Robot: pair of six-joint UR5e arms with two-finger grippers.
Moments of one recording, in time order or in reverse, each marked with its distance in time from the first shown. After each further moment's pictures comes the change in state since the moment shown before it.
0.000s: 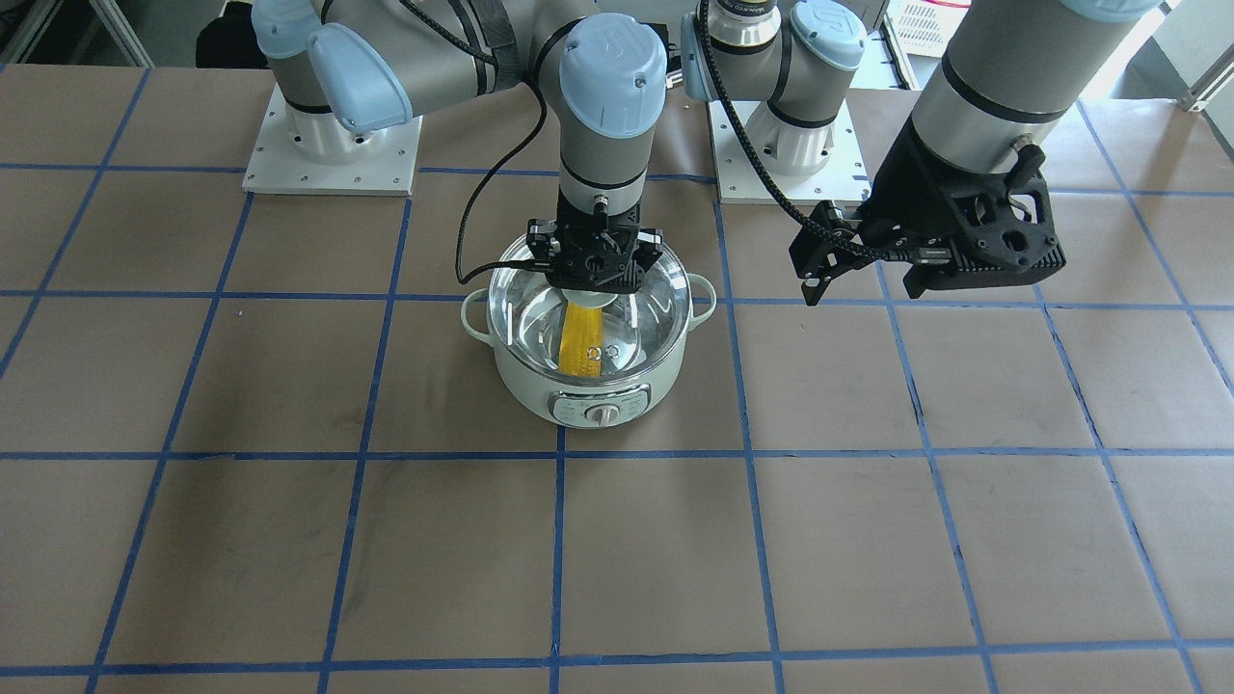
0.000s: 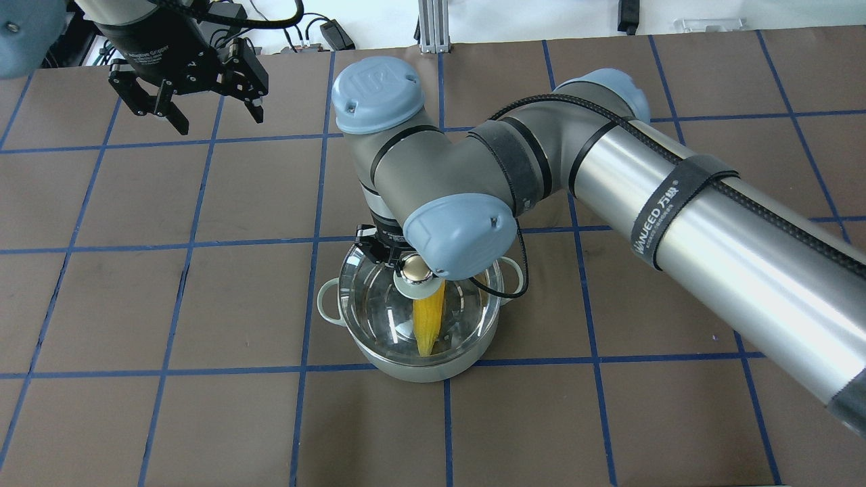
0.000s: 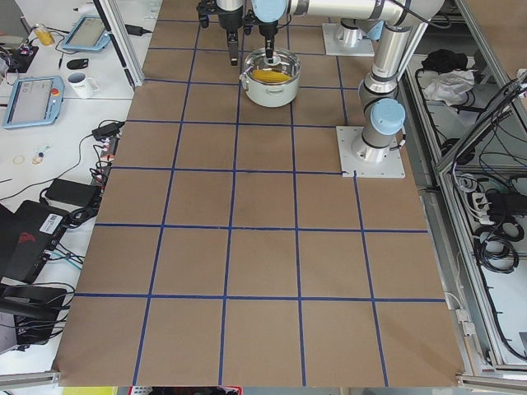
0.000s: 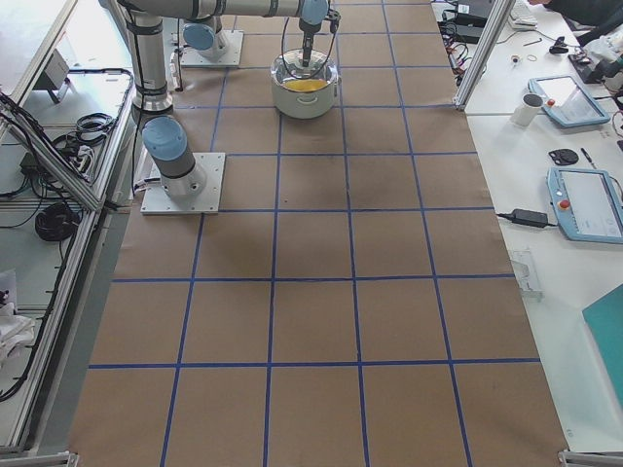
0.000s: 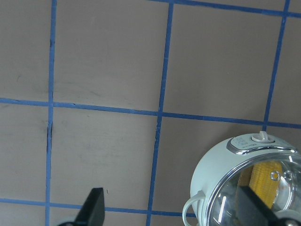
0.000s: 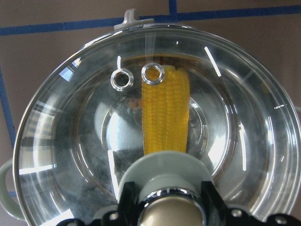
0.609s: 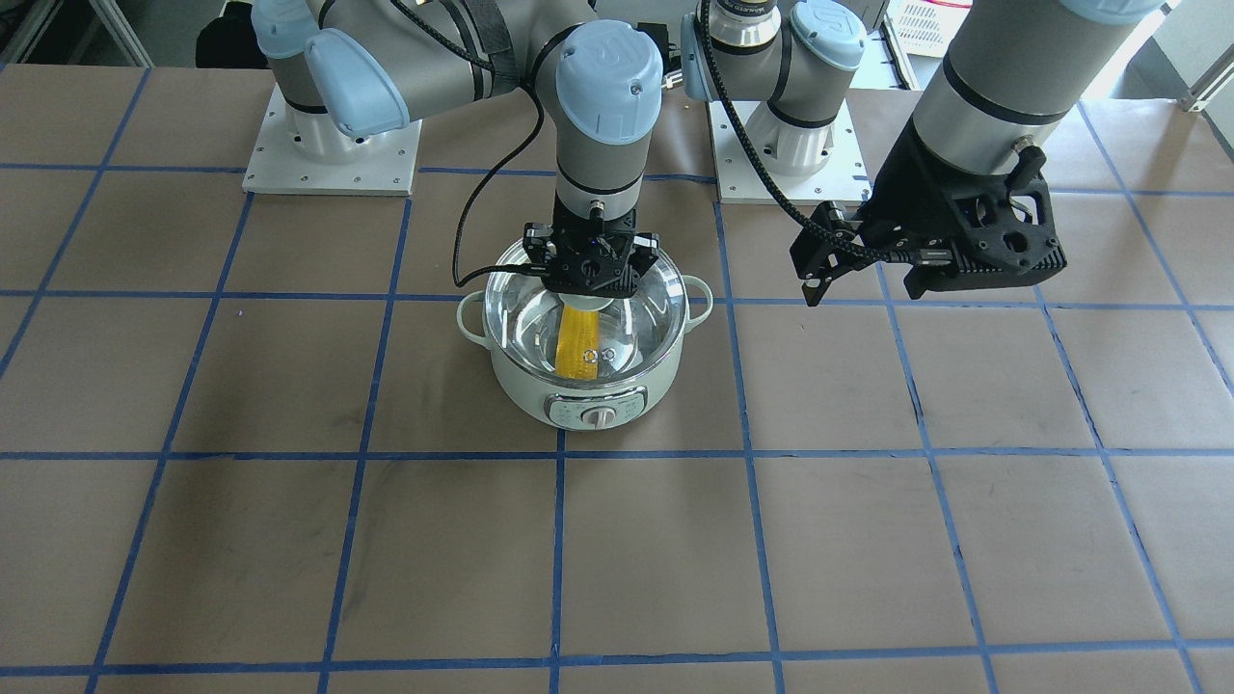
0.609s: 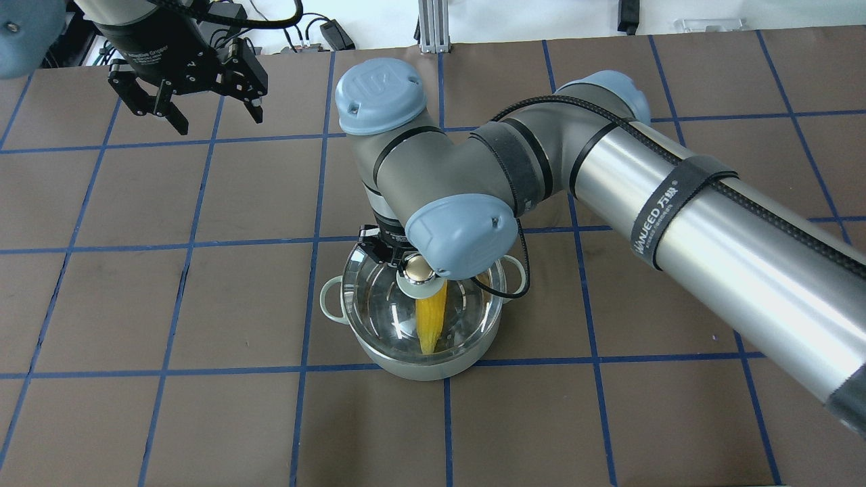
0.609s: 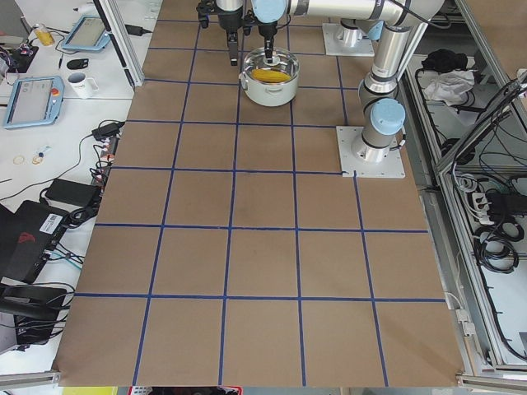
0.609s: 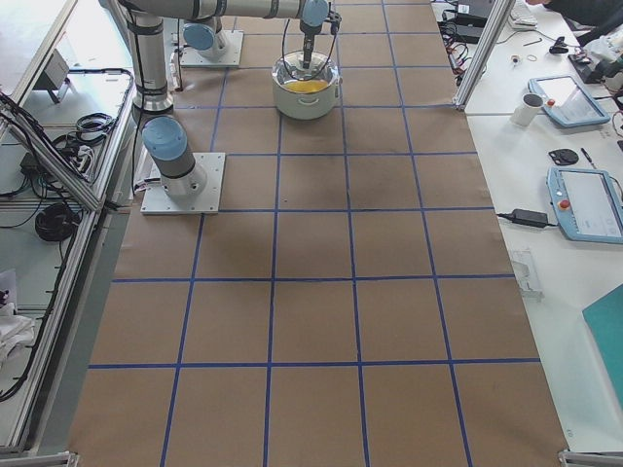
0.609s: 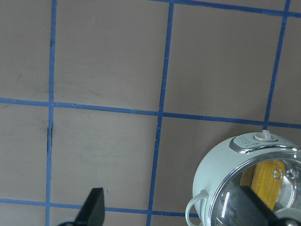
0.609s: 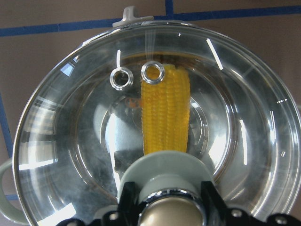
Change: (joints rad) left arm 0.001 -0.001 0.000 0.000 0.000 0.002; right arm -0.005 0.003 0.006 -0.004 -0.005 -0.001
